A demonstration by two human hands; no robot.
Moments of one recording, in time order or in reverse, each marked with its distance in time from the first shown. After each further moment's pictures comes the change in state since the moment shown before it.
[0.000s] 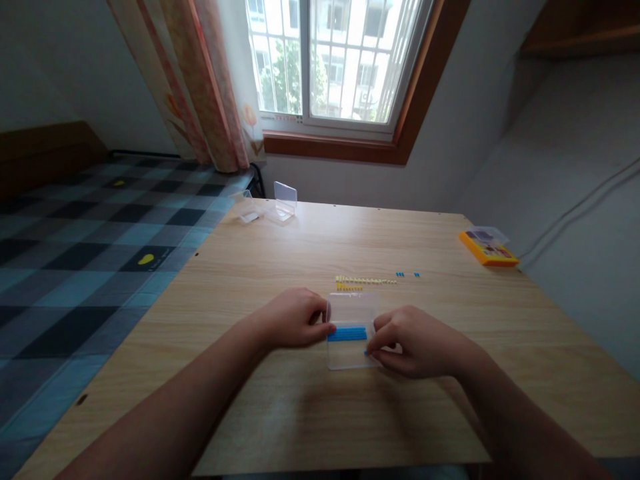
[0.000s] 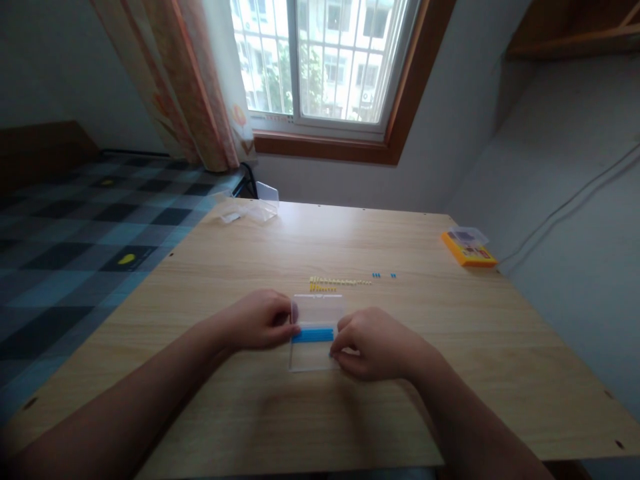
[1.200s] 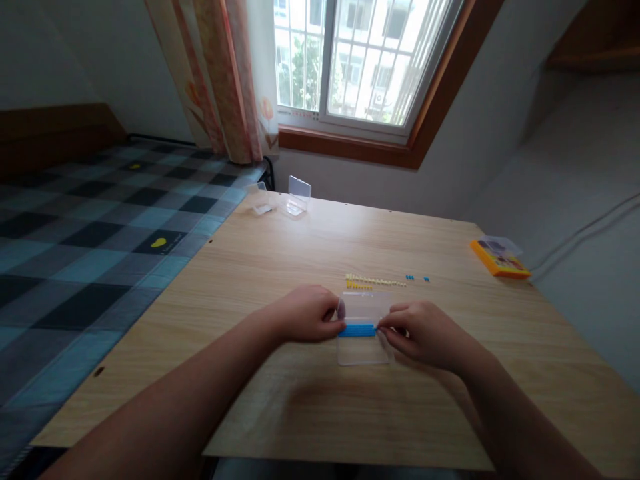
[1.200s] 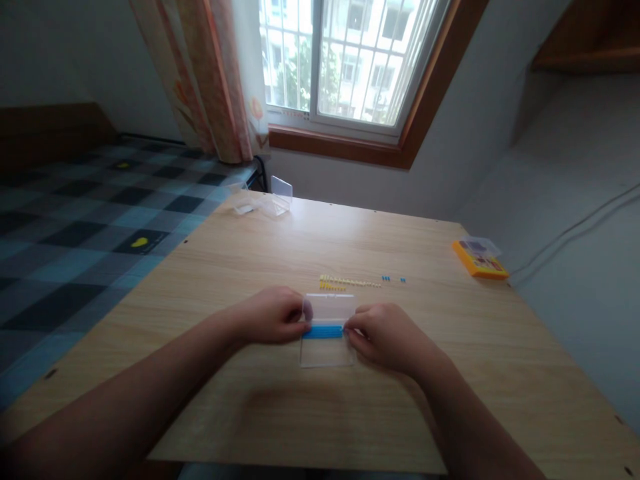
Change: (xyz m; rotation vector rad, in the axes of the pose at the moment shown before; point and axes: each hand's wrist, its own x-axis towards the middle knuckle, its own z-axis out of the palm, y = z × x) left_hand 0.001 0.006 0.003 0.024 -0.023 -0.018; right_hand 0.005 0.003 0.002 -0.133 0.102 0.184
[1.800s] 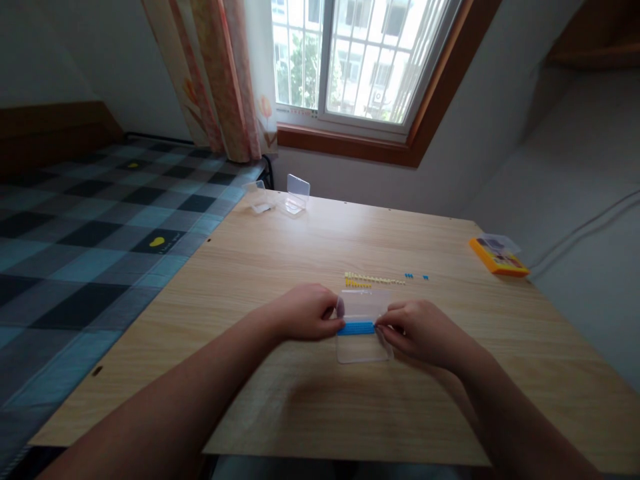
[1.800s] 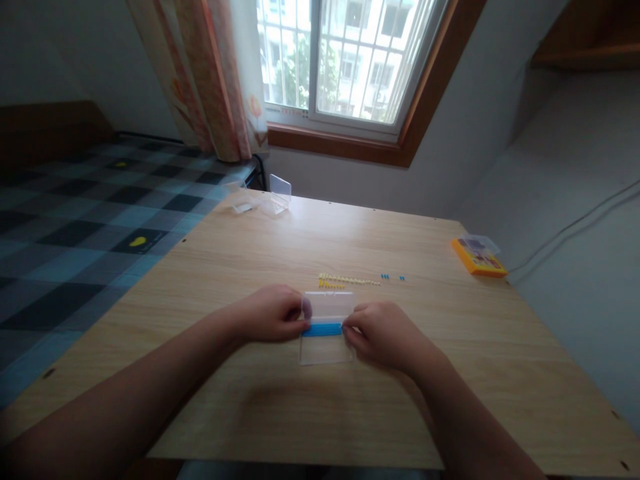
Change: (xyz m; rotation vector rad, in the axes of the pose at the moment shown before) left_hand -0.001 0.001 -0.002 0.004 -0.003 -0.003; right_hand 0.002 -0.005 0.002 -0.024 -0.007 0.054
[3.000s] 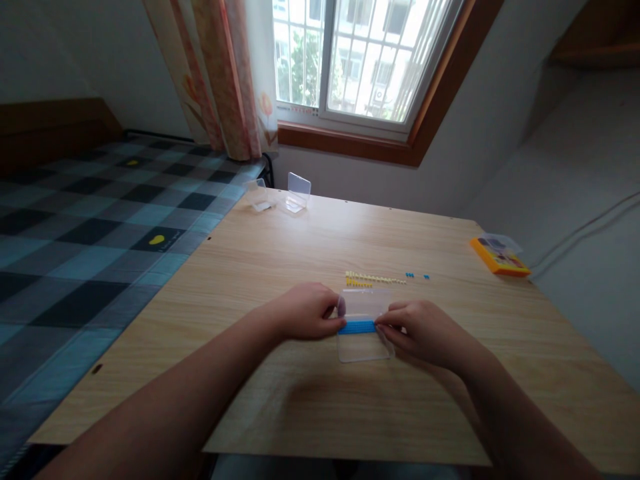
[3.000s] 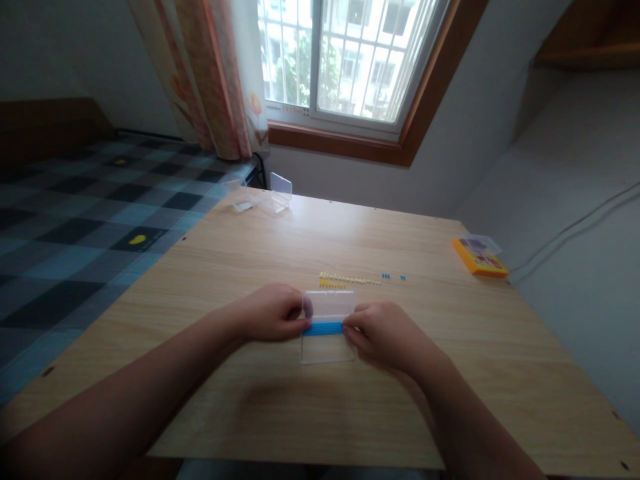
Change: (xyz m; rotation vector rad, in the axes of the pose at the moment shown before) left_hand 0.000 0.001 -0.001 0.004 -0.004 0.004; right_hand -0.002 0.000 -0.002 0.009 -0.006 -0.005
